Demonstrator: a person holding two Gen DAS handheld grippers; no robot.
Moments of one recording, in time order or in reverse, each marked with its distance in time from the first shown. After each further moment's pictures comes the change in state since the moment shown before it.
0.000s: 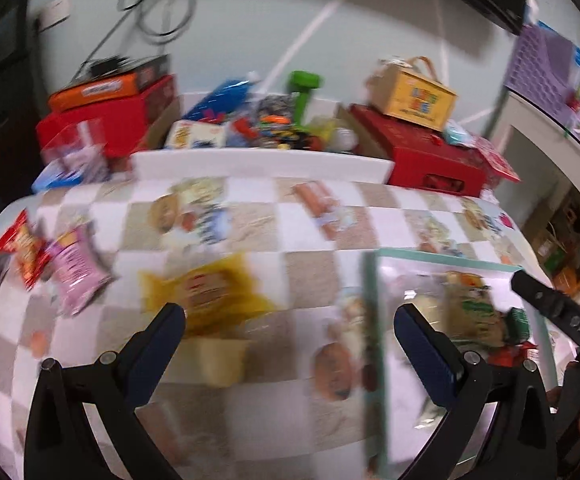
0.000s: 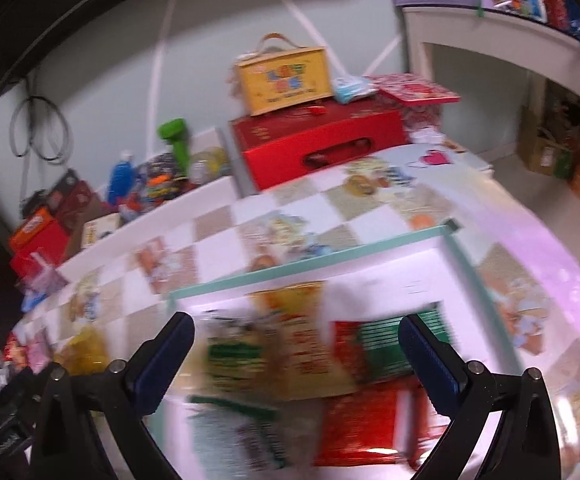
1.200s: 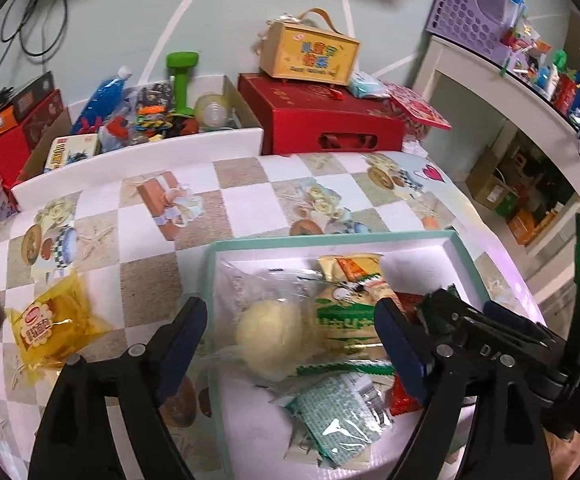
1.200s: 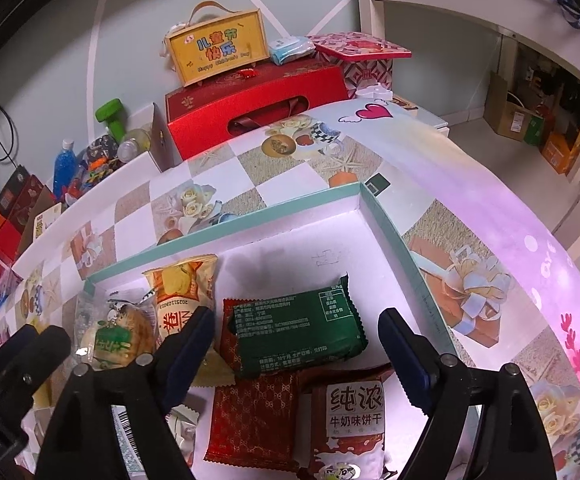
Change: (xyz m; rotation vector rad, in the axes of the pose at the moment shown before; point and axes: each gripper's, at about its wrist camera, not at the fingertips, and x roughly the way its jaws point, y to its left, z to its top) left arm 0.036 -0.130 0.004 0.181 0.090 -0.193; right arm 0.022 -0.073 -0.004 0.065 0.125 -0.149
